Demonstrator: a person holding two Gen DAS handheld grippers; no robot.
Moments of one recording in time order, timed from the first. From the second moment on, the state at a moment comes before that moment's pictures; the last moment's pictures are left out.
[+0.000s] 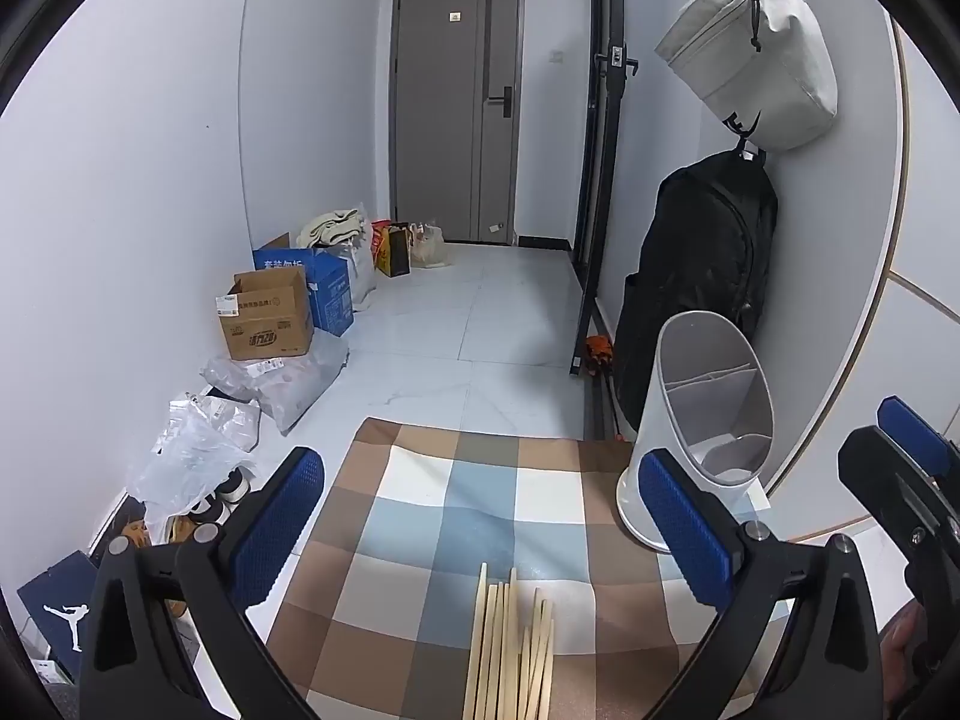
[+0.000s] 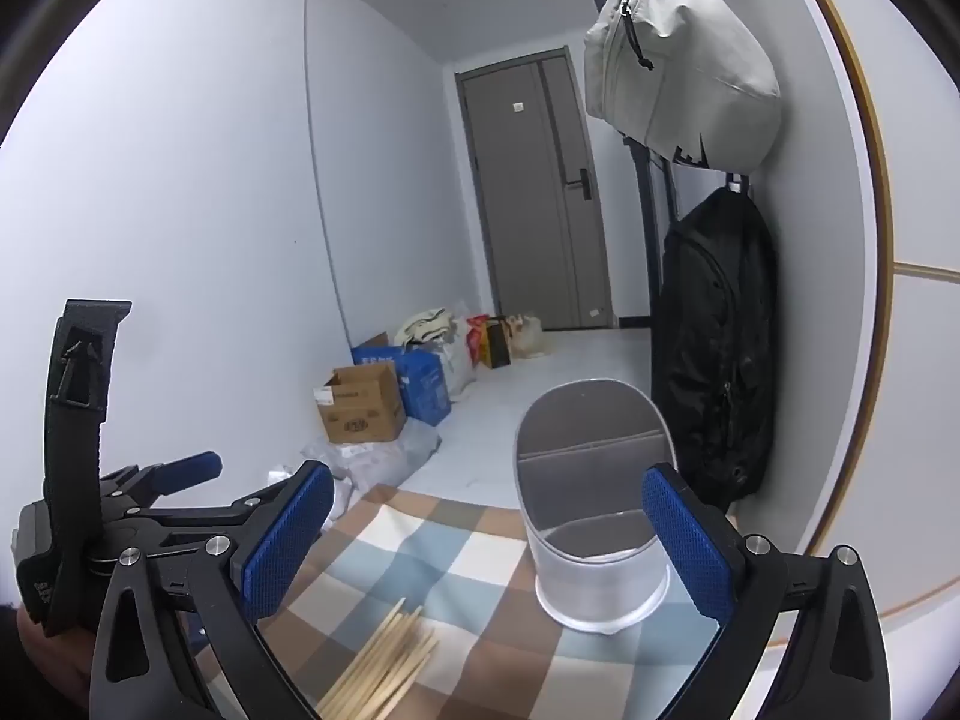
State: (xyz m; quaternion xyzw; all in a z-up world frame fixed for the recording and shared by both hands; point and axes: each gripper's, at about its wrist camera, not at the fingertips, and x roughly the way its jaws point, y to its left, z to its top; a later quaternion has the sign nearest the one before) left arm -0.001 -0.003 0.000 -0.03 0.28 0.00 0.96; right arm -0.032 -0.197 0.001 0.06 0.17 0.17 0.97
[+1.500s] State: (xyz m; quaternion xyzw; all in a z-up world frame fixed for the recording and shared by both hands) left arm -0.003 -0.005 -0.005 -0.03 0.28 0.00 0.96; right arm -0.032 -0.202 -0.002 0.07 0.18 0.17 0.97
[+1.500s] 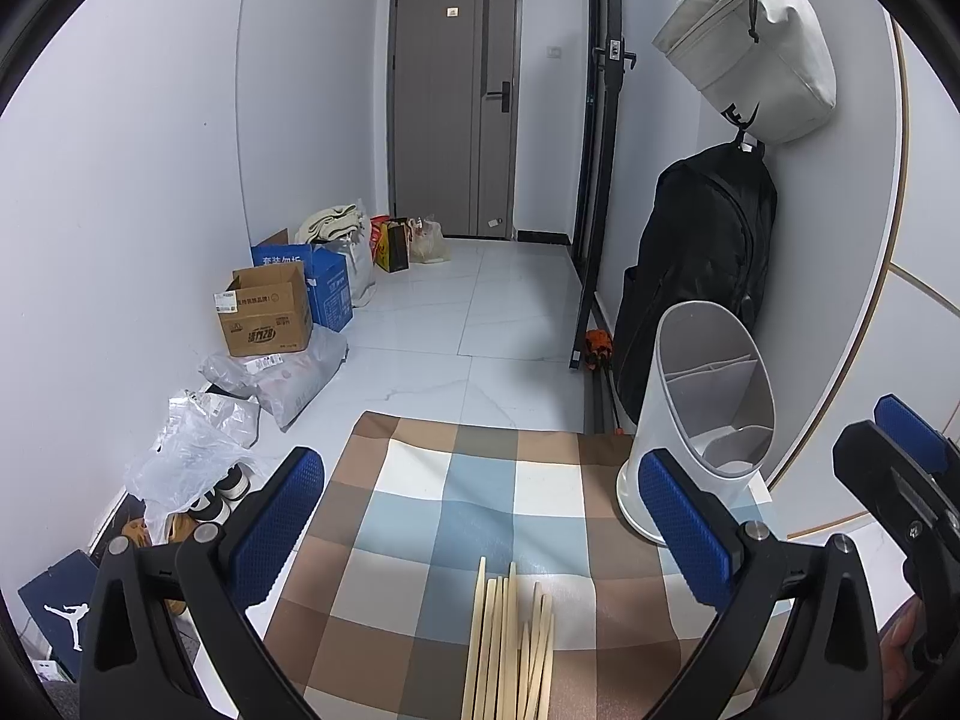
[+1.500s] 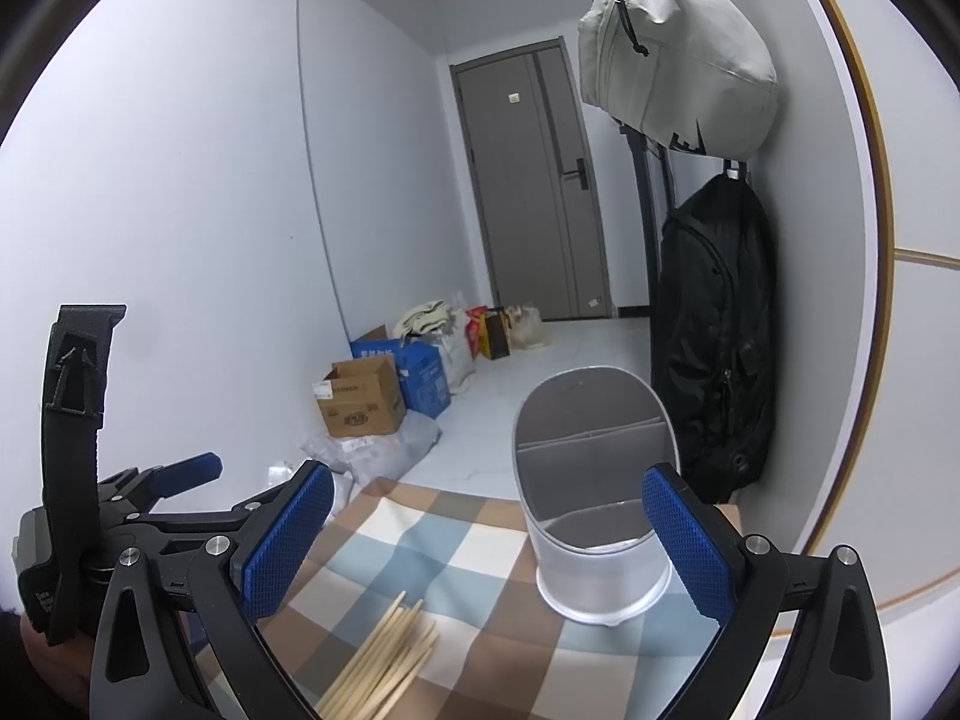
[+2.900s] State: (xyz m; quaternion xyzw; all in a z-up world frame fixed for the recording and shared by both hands) left arm 0.032 0.065 -0.037 -0.10 0.39 0.02 0.92; right arm 0.035 -0.143 -0.100 0.11 0.45 0.27 0.84
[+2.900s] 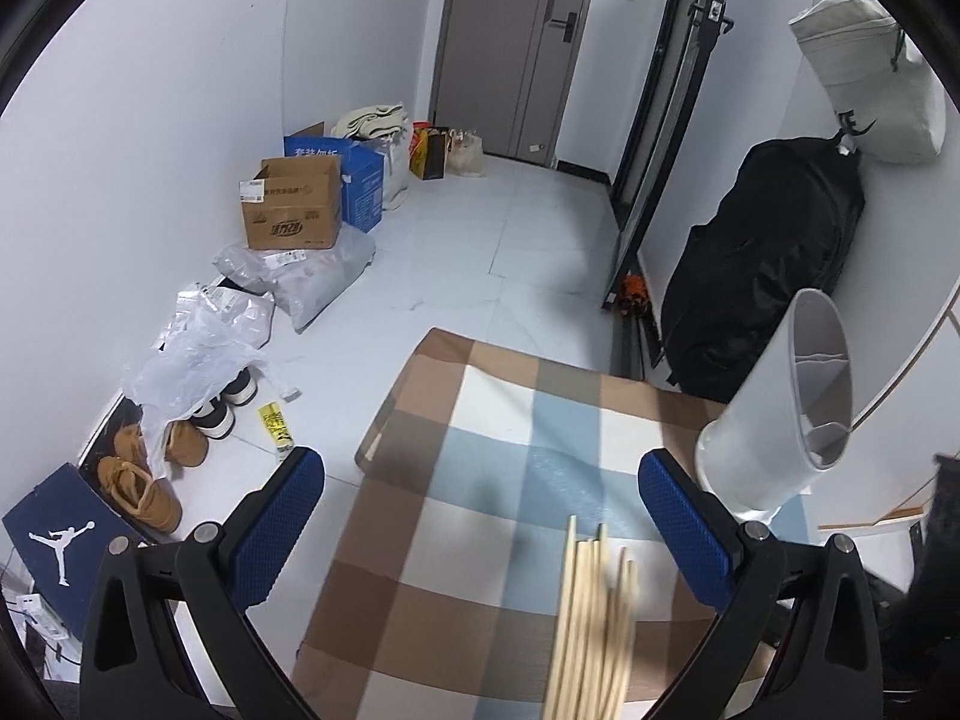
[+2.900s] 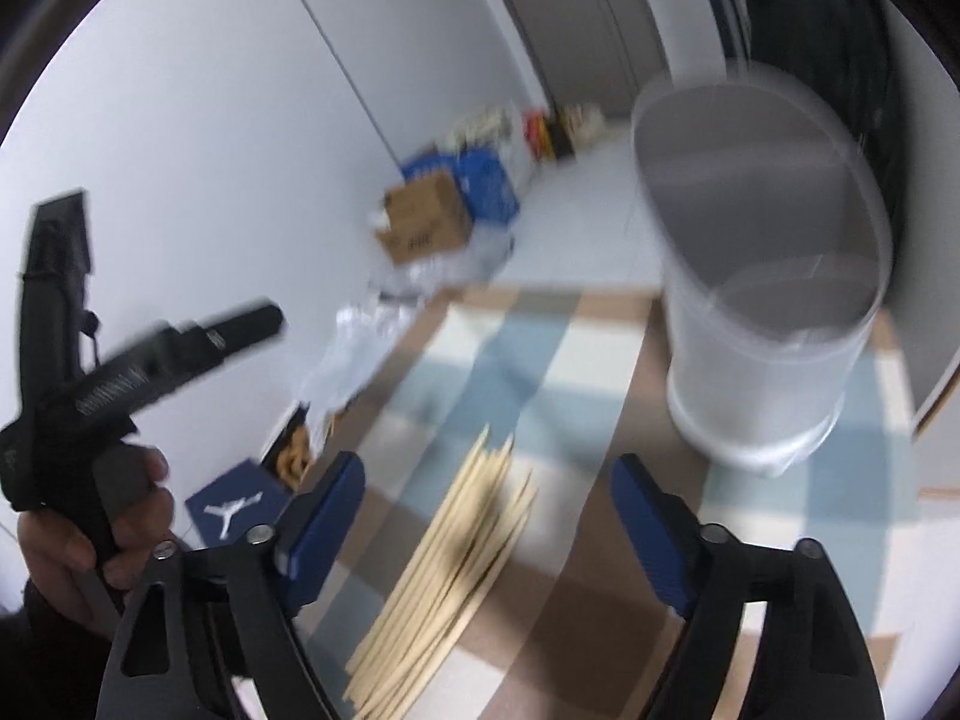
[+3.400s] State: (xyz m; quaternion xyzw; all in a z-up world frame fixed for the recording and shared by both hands) left arm 0.038 0.086 -0.040 -0.11 0.40 0.02 0.91; right arm 0.069 -0.115 -0.155 0.11 0.57 0.23 0.78
